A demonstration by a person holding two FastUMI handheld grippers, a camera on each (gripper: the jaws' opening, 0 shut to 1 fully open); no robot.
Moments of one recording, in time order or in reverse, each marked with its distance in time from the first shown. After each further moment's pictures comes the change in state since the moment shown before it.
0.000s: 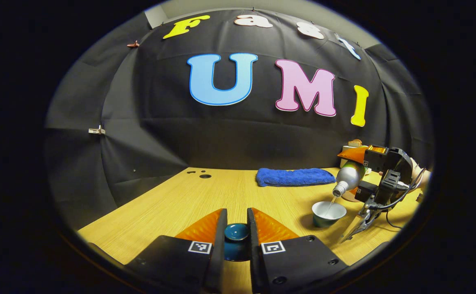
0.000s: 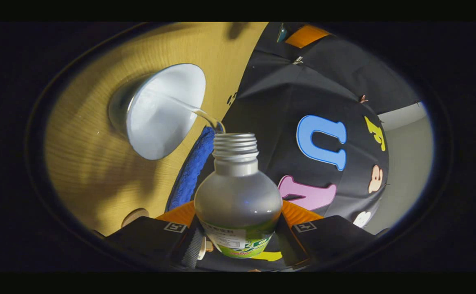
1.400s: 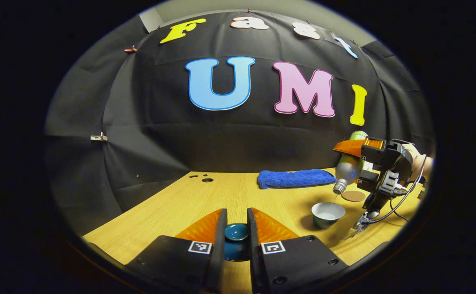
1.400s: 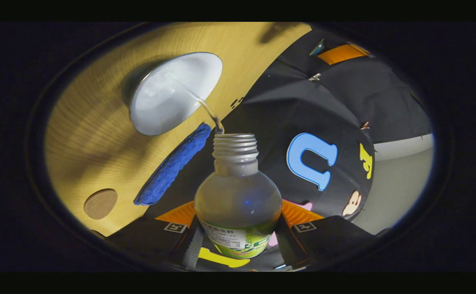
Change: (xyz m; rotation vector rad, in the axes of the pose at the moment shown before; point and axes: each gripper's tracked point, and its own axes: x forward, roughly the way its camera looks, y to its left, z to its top) left arm -0.007 0.001 0.009 0.030 -0.018 0.009; right arm 0.005 -0.030 -0.003 -0.222 -0.060 -0.069
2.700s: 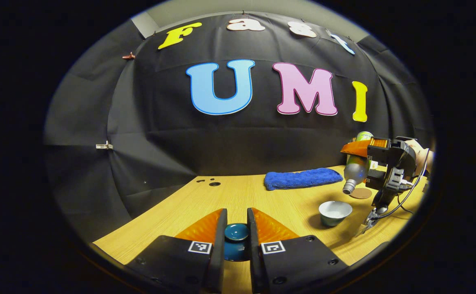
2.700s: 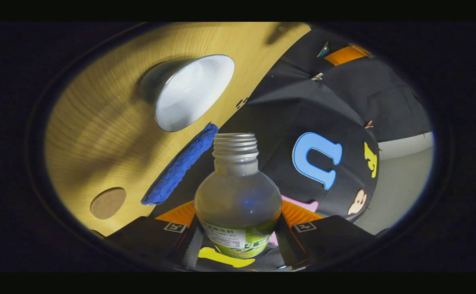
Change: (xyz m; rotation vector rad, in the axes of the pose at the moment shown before) left arm -0.004 0.010 0.005 0.045 -0.013 0.033; right arm -0.010 0.016 -0.008 0.037 -0.003 0.052
